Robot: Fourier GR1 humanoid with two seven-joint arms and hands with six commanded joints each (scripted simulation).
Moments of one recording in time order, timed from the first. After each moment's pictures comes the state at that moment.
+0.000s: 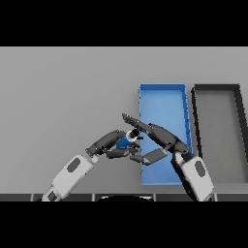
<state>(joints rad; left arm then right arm) -0.31 0.20 -0.59 -1.57 0.19 -0.20 -0.07 -0.28 -0.21 0.30 -1.95 -0.34 0.44 0.32</state>
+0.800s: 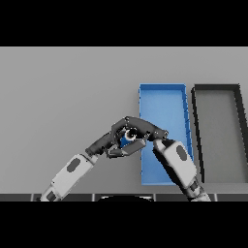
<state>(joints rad) -0.32 0.21 -0.60 -1.58 0.15 -0.18 -0.05 -0.49 -0.09 0.34 -1.75 -0.39 0.49 0.38</state>
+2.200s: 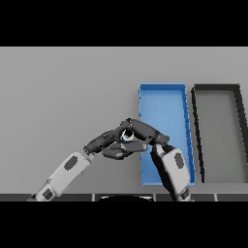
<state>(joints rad) -0.35 0.28 -0.62 -1.54 0.12 -0.22 -0.05 -0.40 0.08 0.25 -1.82 -0.24 0.59 0.34</state>
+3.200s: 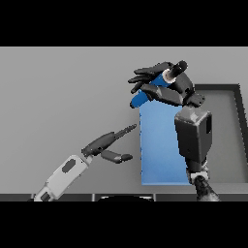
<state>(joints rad) -0.31 0.30 -0.63 -1.57 0.13 -0.21 0.04 -0.89 -0.13 -0.09 -1.68 -0.73 0.27 0.51</state>
